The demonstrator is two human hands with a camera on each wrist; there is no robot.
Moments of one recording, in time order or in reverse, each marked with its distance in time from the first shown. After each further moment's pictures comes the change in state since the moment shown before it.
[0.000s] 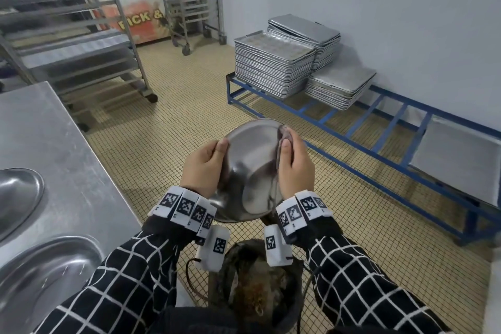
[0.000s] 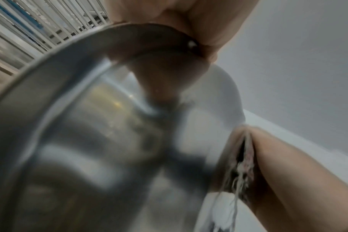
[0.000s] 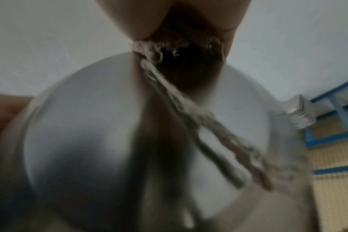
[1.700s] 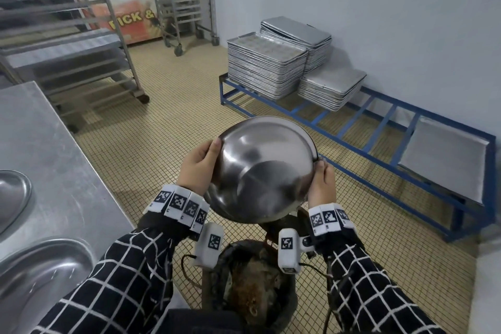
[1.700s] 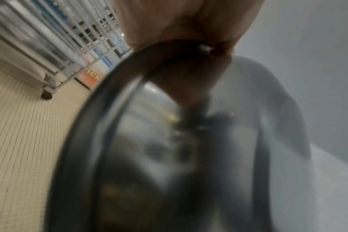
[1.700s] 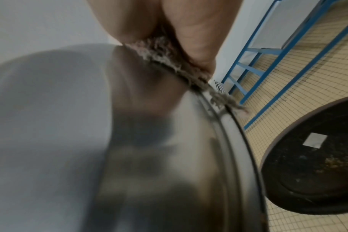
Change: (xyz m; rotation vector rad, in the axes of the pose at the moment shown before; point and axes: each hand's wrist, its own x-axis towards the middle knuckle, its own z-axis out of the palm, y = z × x) left_hand 0.001 0.001 0.004 -0.242 -0.051 -0.096; right_hand -0.009 0.044 -0.042 0.245 0.133 0.517
